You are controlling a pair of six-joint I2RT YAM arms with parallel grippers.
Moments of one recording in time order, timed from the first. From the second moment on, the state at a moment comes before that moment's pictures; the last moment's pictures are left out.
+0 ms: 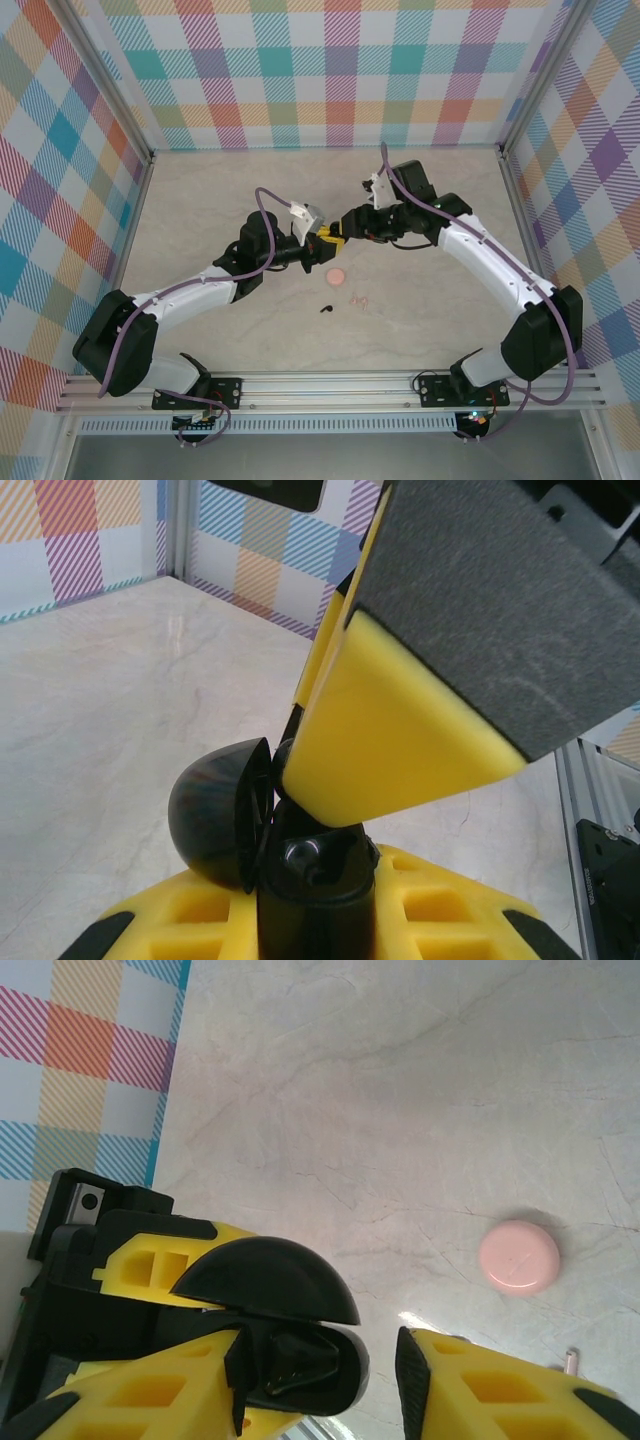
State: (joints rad) left arm -0.65 1.39 0.77 0.41 0.54 -0.13; right arm 0.51 1.44 1.31 -0.72 -0.56 0.51
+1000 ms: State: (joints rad) left arm -0.65 1.39 0.76 0.50 0.66 -0.14; right arm 0.52 1.32 1.31 -0.68 -0.50 0.51
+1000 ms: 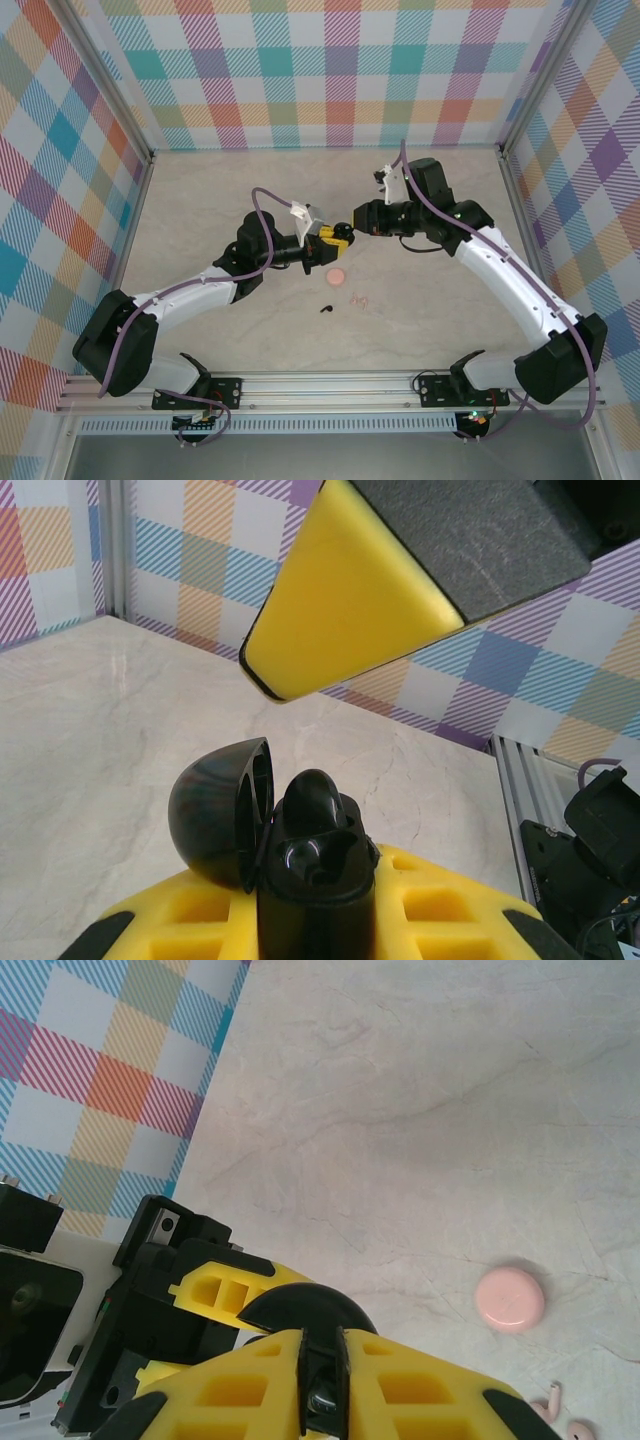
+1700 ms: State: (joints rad) left arm -0.59 1.29 0.77 0.44 0.62 -0.19; right arm 0.52 1.34 1.30 -0.77 -0.32 0.50
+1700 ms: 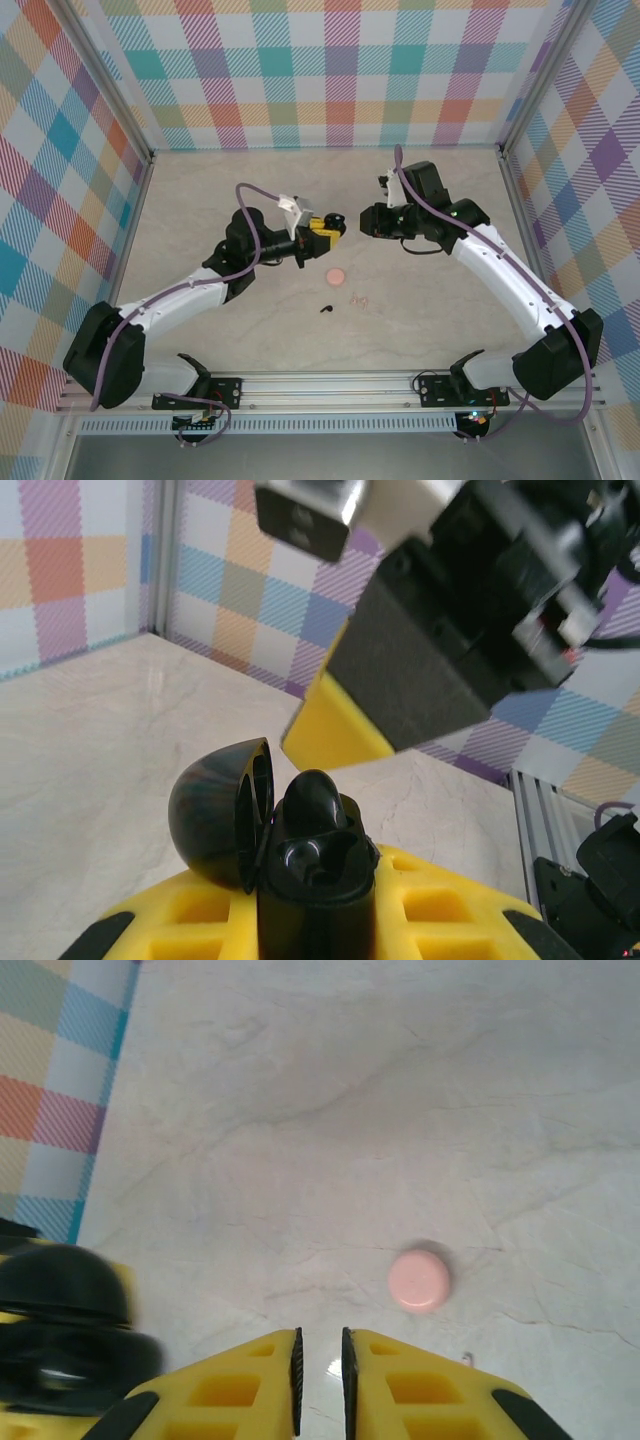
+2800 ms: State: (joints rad) left arm -0.49 1.02 0.87 0.04 0.66 -0.15; right arm 0.79 1.82 1.19 -0.76 -0.49 0.56
